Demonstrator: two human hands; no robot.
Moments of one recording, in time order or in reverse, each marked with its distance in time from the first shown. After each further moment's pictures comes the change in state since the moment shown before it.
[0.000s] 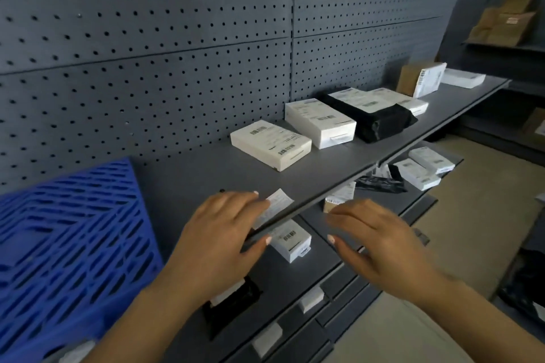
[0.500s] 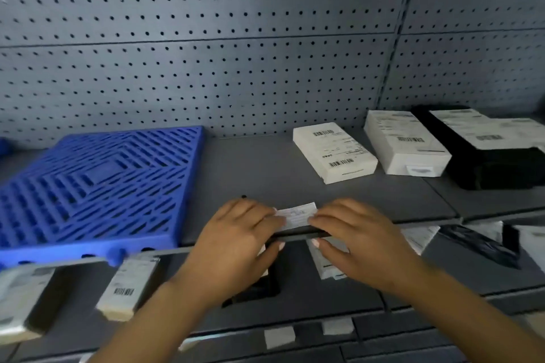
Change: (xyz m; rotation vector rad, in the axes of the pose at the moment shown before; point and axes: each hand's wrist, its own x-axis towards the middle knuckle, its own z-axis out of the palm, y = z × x) left_hand 0.004 0.035 0.024 0.194 -0.045 -0.308; right_hand 0.066 0.062 0.065 0.236 -0.129 -0.371
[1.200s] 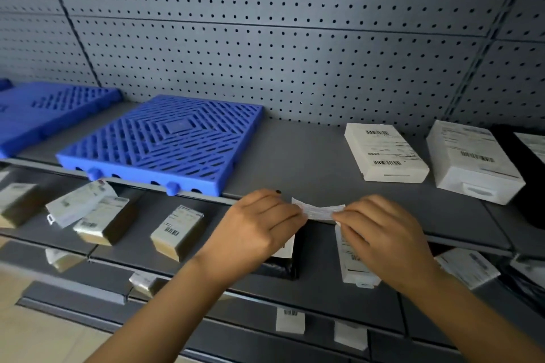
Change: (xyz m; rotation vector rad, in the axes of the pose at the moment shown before) left_hand -0.032 0.035 -0.010 0.185 0.319 0.101; right_hand 0.003 0.005 0.007 0.079 0.263 -0.273
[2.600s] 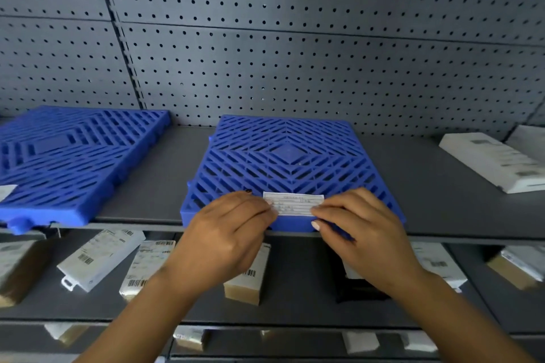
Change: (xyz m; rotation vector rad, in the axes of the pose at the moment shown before) left_hand -0.178 -0.249 -0.084 -0.110 0.063 -0.021; right_hand 0.181 -0.187 0.164 -0.031 -0.026 0.217
